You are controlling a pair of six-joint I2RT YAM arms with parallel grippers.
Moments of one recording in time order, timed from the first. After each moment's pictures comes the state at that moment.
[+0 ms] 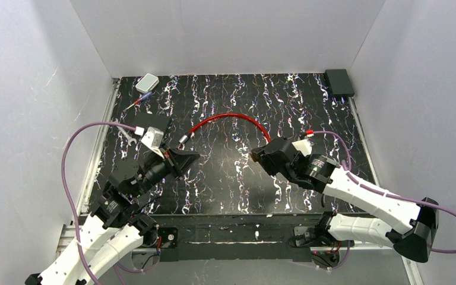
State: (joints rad) left arm -0.66 0.50 0.70 -0.21 0.17 -0.50; right arm 1.00 1.04 0.95 -0.67 0.48 1.76
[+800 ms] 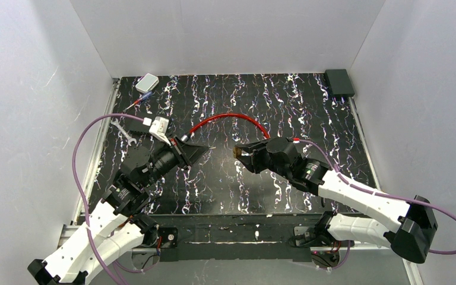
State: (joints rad) left arm -0.66 0.63 0.70 -0.13 0.15 -0.69; right arm 0.95 1.06 0.79 -0.24 0.19 1.97
